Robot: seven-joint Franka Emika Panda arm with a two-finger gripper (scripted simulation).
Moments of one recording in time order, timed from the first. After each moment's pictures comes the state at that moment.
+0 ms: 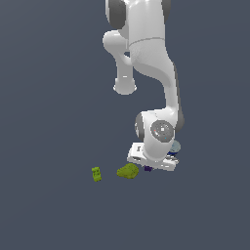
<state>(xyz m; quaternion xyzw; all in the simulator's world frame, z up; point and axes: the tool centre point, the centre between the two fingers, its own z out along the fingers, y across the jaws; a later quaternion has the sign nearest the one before) 0.084 0.110 0.022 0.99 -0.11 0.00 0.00</state>
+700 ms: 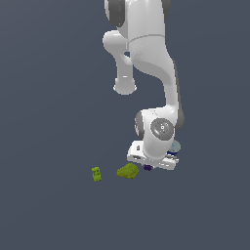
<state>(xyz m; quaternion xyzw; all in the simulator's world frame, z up) 0.082 0.108 0.029 0.99 -0.11 0.00 0.00</state>
